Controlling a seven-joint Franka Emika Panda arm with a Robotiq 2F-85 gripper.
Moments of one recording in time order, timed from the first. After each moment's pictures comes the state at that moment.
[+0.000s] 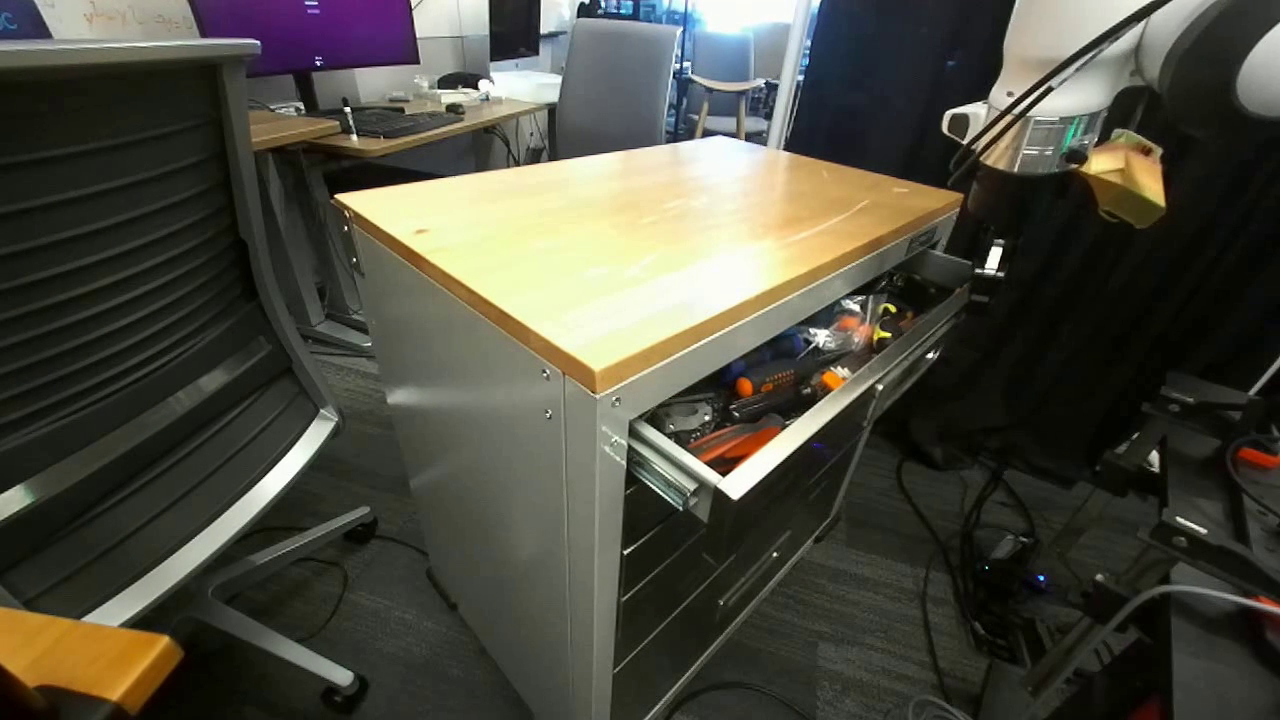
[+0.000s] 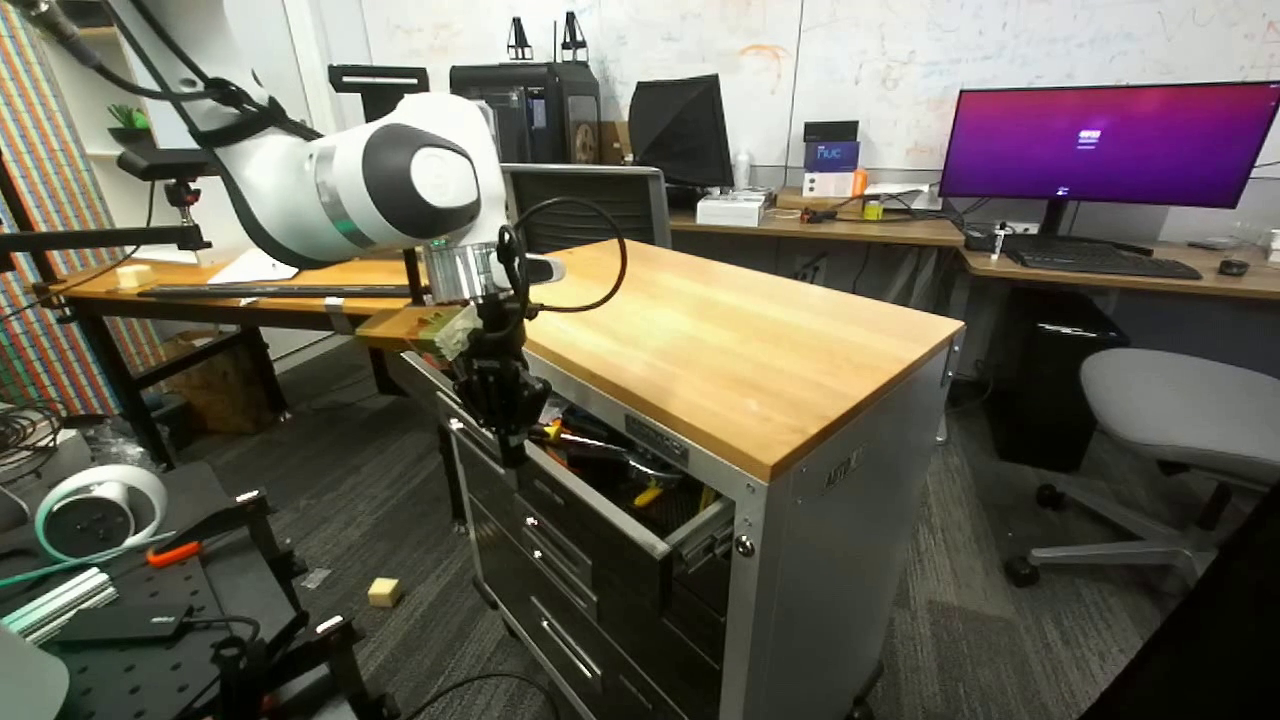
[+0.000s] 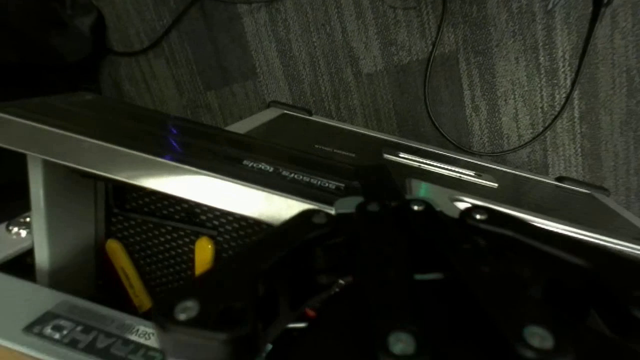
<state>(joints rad) 0.00 0.12 -0.06 -2.59 -0.57 2.63 0.26</state>
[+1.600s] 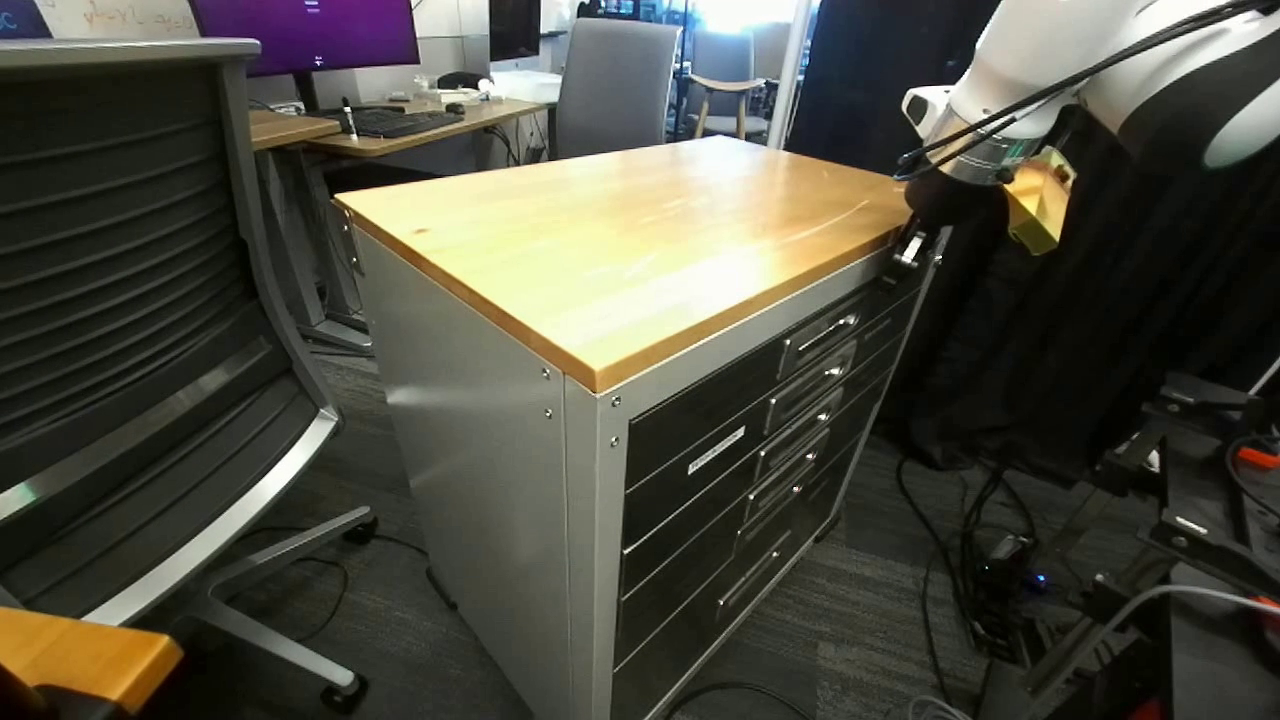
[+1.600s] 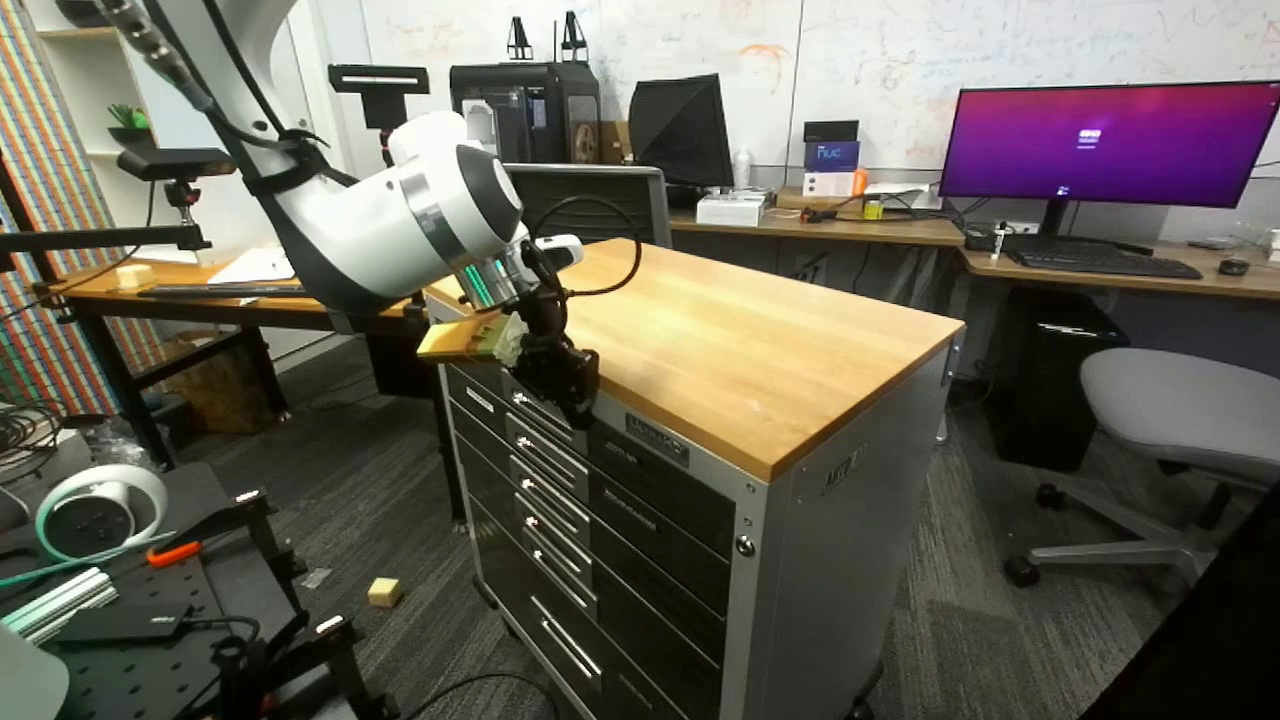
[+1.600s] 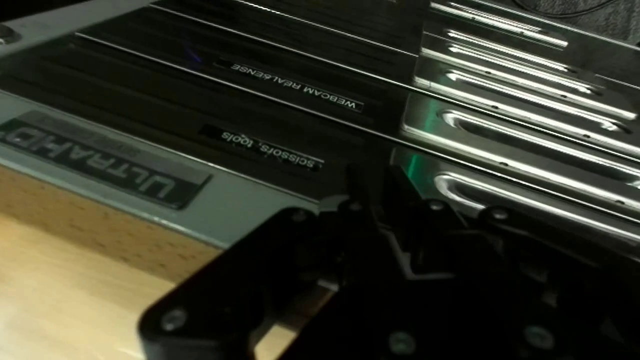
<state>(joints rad) 0.04 0.27 -0.15 -2.45 -1.11 2.89 0.76</state>
